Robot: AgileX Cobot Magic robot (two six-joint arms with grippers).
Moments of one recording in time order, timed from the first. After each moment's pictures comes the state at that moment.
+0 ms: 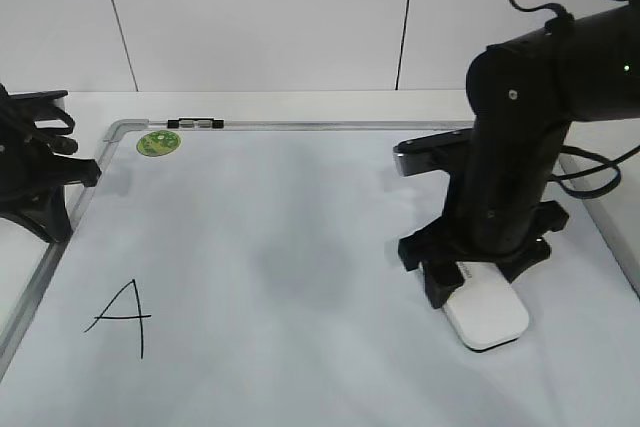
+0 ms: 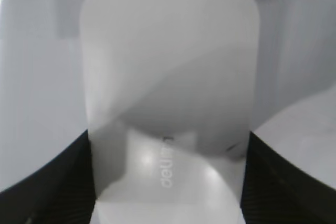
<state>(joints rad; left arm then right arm) -0.08 1.98 -1.29 -0.15 0.89 -0.01 0.49 1.86 -1.17 -0.04 0.94 0.21</state>
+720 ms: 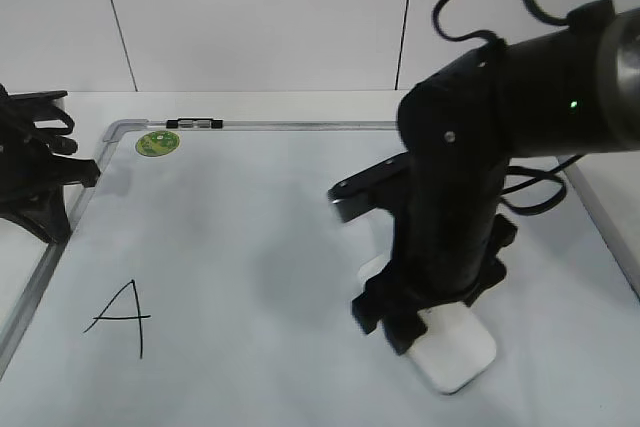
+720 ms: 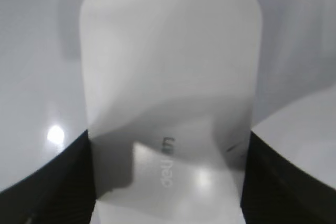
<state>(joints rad) -0.08 1.98 -1.29 -0.15 0.90 -0.01 0.67 1.86 -1.18 -0.08 0.99 0.17</state>
